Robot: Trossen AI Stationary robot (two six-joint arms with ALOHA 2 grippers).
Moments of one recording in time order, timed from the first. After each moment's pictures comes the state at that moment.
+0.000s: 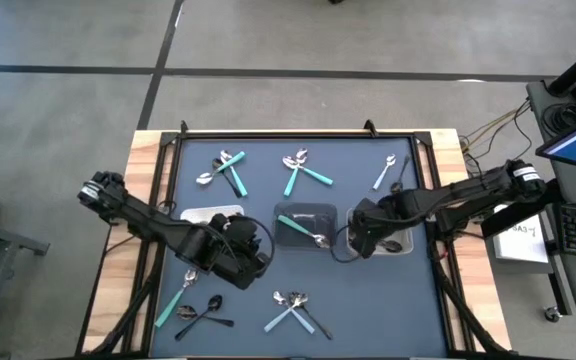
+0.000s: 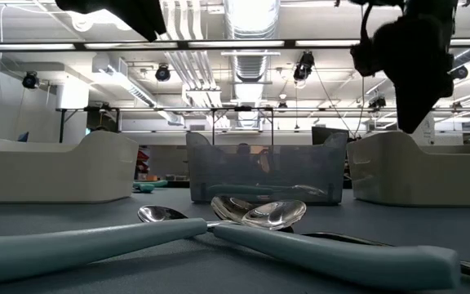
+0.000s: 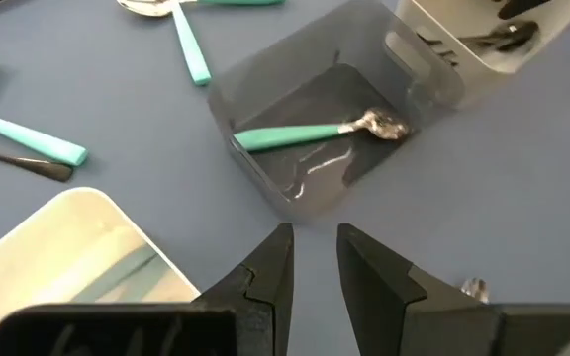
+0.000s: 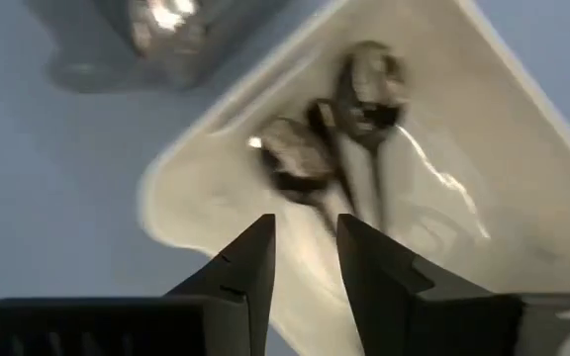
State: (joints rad) left arm -0.48 1.60 1.44 -1.07 -0.63 -1.26; right arm 0.18 1.32 0.94 -0.94 0.05 0.90
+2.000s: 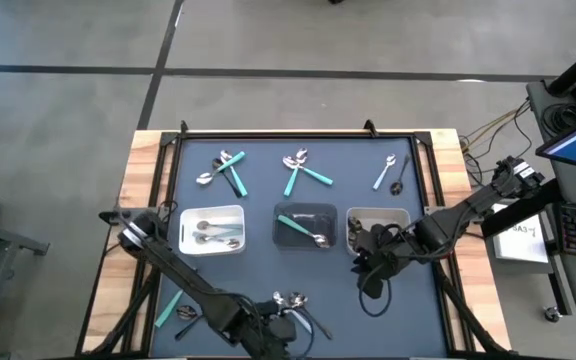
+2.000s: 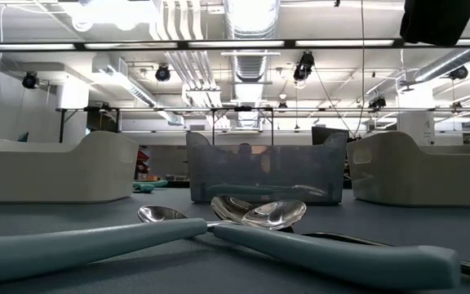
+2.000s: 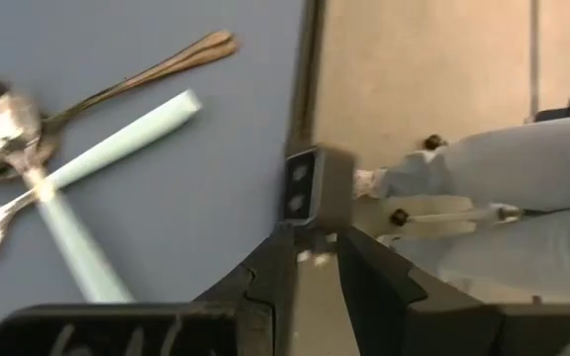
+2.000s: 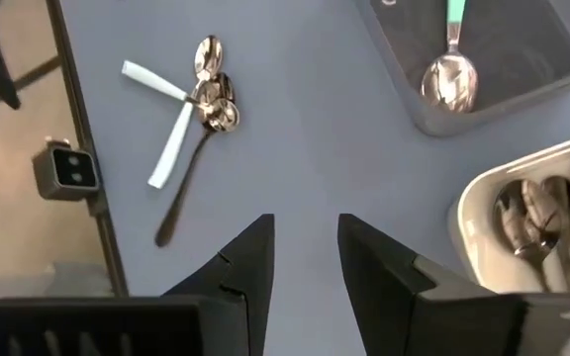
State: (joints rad) left arm -0.69 2.08 1.71 -0.53 -0.10 -0.90; right arm 0.53 1.33 1.09 -0.75 0.17 0.92
